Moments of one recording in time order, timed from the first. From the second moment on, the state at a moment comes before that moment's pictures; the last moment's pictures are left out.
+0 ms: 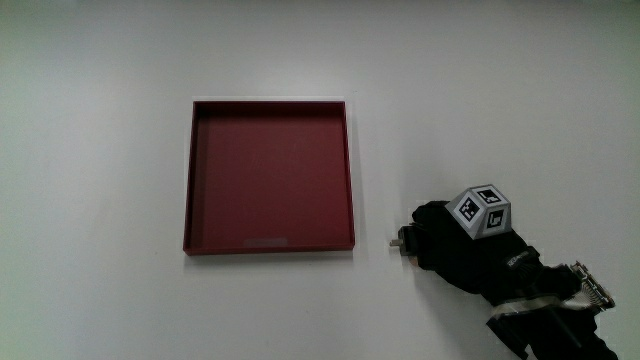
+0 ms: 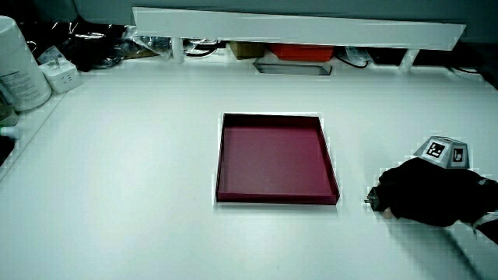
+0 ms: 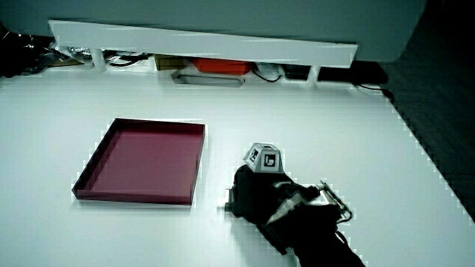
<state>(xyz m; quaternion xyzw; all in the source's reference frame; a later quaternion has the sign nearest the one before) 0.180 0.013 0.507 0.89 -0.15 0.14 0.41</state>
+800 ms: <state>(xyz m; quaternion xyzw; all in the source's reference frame) 0.162 -0.009 0.461 0.90 -0.18 0.17 0.37</state>
